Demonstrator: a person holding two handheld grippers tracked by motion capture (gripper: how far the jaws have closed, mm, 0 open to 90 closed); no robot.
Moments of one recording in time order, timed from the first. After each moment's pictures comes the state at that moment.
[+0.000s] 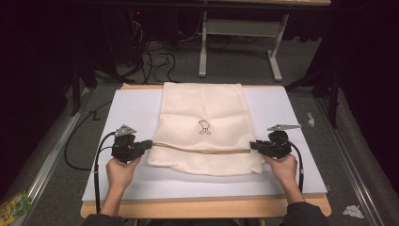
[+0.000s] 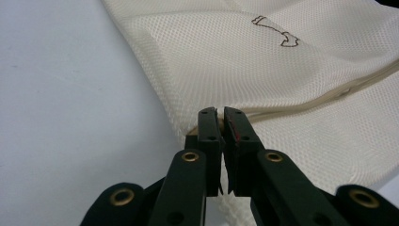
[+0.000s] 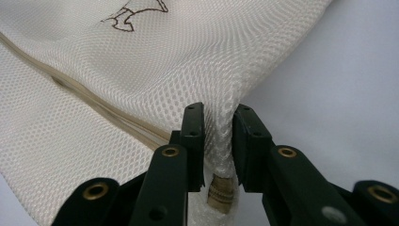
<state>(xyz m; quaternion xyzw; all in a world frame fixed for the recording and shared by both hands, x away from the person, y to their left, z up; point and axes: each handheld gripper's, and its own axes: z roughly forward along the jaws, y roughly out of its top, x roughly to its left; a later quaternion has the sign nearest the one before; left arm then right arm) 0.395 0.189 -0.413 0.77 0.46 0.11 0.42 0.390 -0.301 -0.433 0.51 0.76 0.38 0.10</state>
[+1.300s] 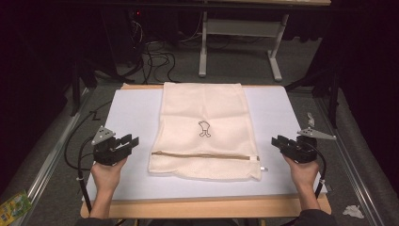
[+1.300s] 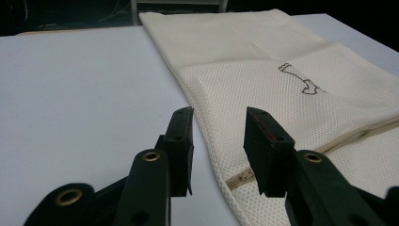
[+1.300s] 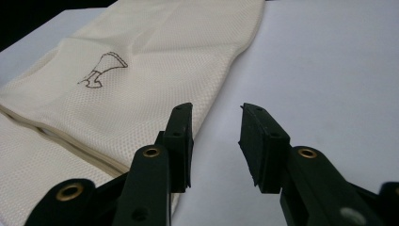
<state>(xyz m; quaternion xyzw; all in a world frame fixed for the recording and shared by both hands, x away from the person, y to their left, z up) 0.378 0.233 -0.408 0.72 0.46 0.19 0.48 0.355 -0.359 -0.419 0.54 0.69 0.44 0.20</state>
